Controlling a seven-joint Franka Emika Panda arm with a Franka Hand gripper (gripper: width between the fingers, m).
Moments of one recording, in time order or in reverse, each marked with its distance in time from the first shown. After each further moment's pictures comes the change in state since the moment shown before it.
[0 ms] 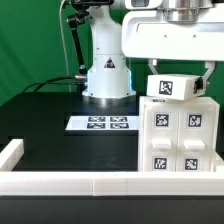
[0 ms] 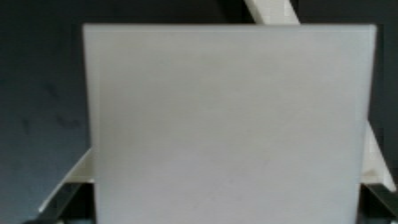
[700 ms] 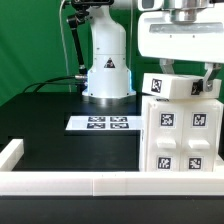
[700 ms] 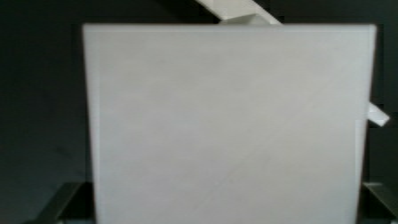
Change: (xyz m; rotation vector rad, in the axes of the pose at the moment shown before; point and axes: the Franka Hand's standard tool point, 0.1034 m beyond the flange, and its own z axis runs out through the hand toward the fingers) arm -0.003 -0.008 0.002 0.019 0.013 0.399
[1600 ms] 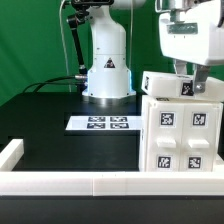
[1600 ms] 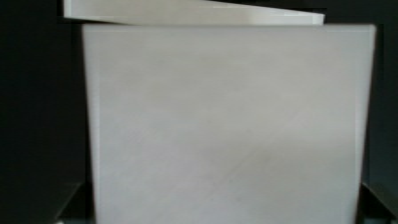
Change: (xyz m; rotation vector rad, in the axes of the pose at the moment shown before) arm 0.000 -0.004 0.000 0.031 -0.008 0.501
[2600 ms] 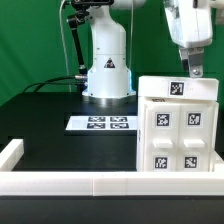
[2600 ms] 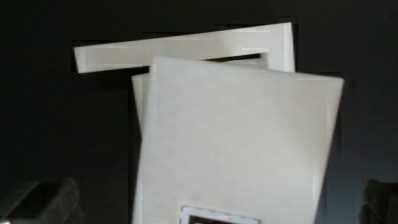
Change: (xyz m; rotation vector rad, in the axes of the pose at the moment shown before) arm -0.001 0.000 -0.024 0.009 -0.114 0.148
